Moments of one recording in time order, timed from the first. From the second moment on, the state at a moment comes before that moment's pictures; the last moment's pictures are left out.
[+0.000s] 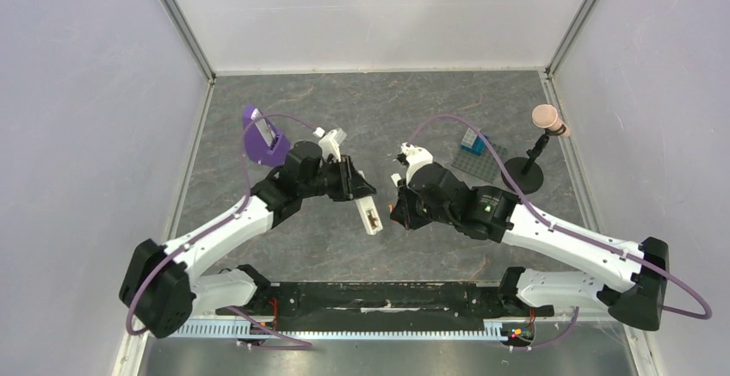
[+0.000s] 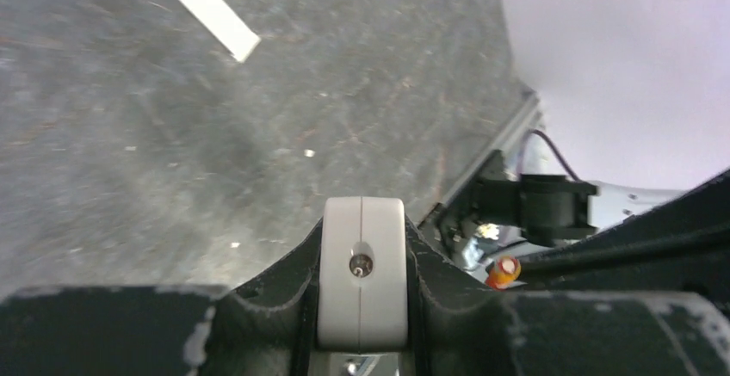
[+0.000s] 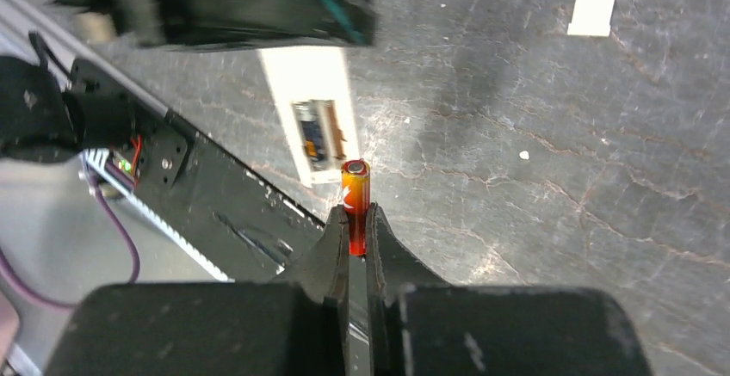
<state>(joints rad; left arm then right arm) -0.64 1.13 0.74 -0.12 0.35 -0.68 1.04 1.11 0.97 -0.58 0.15 0.64</state>
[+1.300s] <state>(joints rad) -0.67 1.37 0.55 0.55 0.59 -1.09 1.04 1.29 1.12 -0.82 0.02 0.46</state>
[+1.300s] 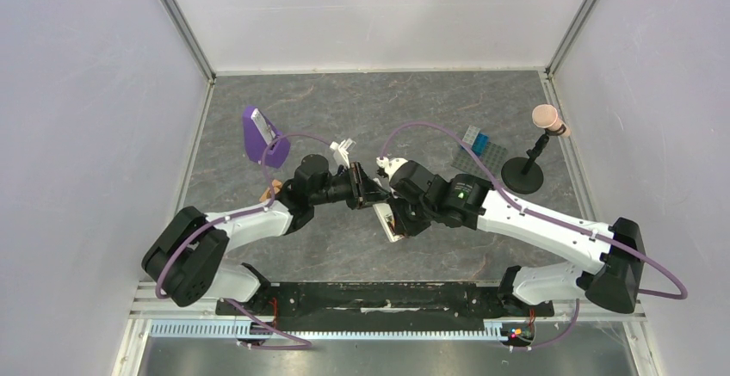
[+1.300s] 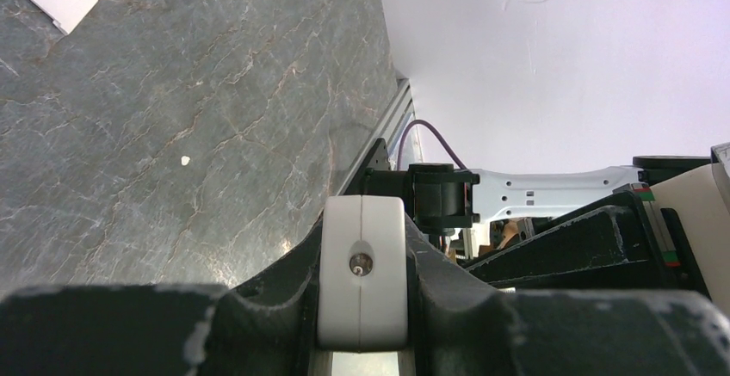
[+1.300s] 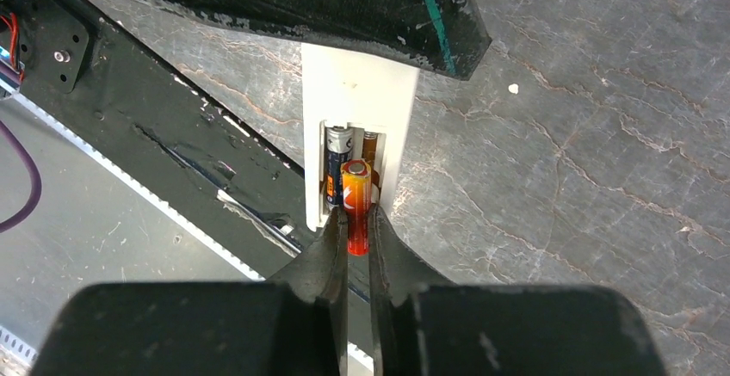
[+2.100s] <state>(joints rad) -0.67 1.41 0.52 0.62 0.59 -1.13 1.04 1.30 1.09 -0.80 0.03 0.49</state>
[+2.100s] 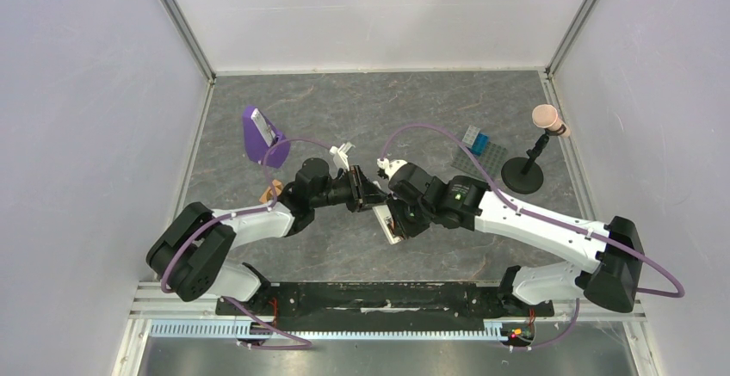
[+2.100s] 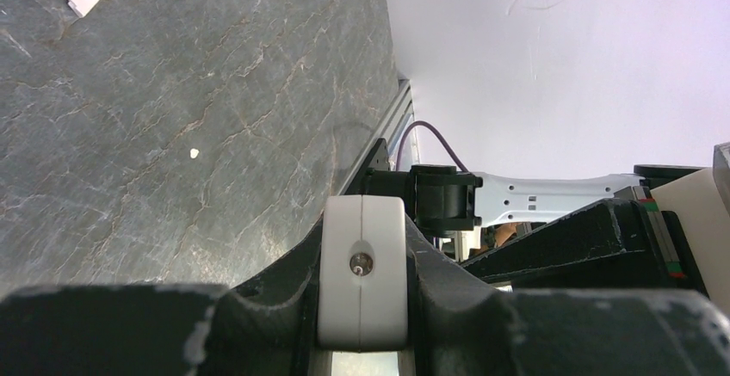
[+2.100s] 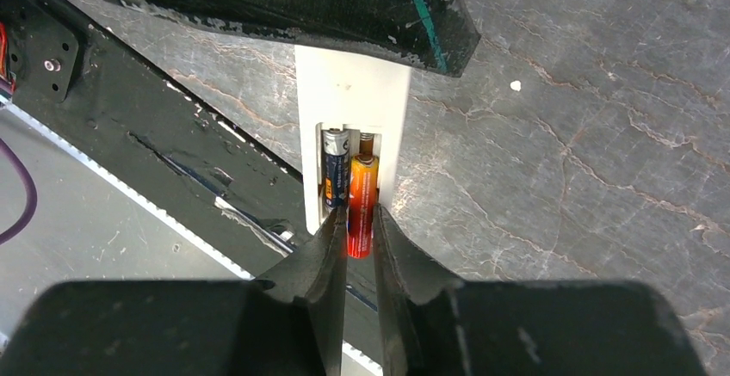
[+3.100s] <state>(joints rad) -0.67 1.36 0.51 0.70 0.57 -1.35 1.02 0.83 0.84 -0.50 0.14 0.85</state>
